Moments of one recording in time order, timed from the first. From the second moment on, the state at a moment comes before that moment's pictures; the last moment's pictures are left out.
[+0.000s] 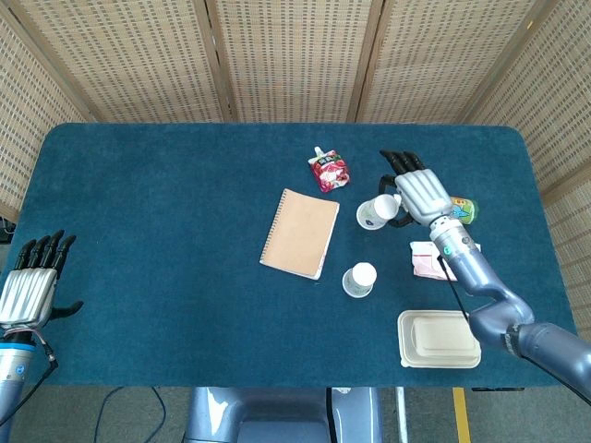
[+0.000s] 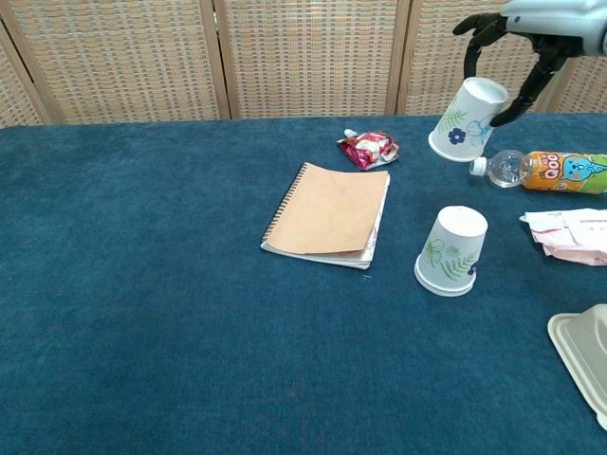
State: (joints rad) left arm -0.24 -1.14 -0.08 -1.69 1.28 1.33 0.31; right arm 0.83 -1.30 0.23 -1.25 -1.27 0.84 0.12
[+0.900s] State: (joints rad) left arm -0.23 -1.13 -0.05 -1.72 1.34 1.33 0.31; right arm 0.59 -1.07 0.15 -1.87 -1.29 1.08 -0.18
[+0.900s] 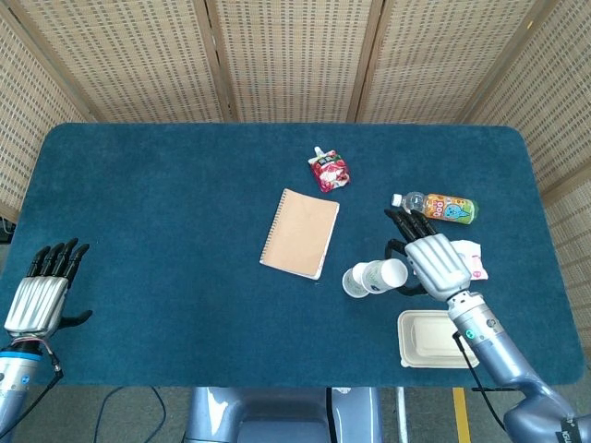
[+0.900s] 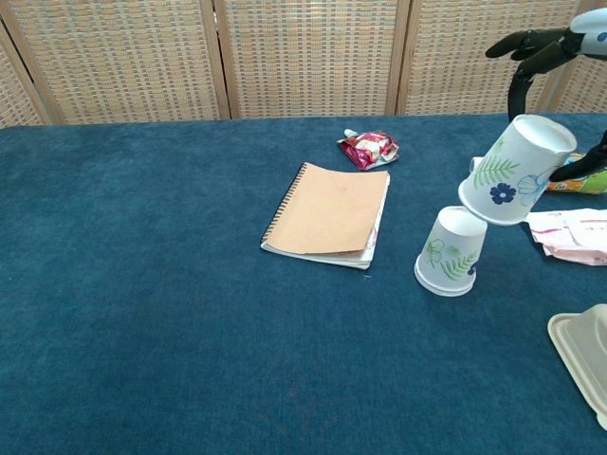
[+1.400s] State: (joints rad) left arm -0.23 -1.14 -0.05 -1.72 1.34 1.34 0.32; right arm 0.63 -1.19 0.15 -1.75 -1.24 1.03 -0.20
